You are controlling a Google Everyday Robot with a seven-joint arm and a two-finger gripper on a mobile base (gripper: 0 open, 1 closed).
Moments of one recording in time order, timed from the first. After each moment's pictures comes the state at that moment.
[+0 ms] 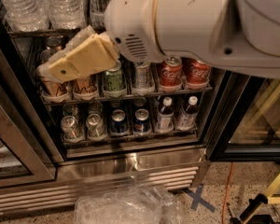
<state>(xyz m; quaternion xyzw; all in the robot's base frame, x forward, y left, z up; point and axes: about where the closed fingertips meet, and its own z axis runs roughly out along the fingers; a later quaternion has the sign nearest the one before) 0.441 0.085 1.090 -0.50 0.61 0.20 0.58</state>
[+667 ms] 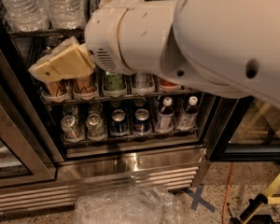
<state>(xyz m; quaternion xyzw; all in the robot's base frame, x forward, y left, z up) 0.470 0.107 1.065 -0.45 0.64 0.17 0.60</state>
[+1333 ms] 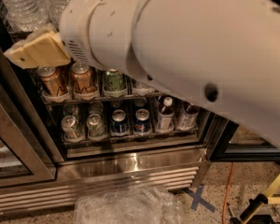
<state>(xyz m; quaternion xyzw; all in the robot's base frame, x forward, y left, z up) 0.473 0.130 1.090 -0.41 0.63 0.15 0.64</state>
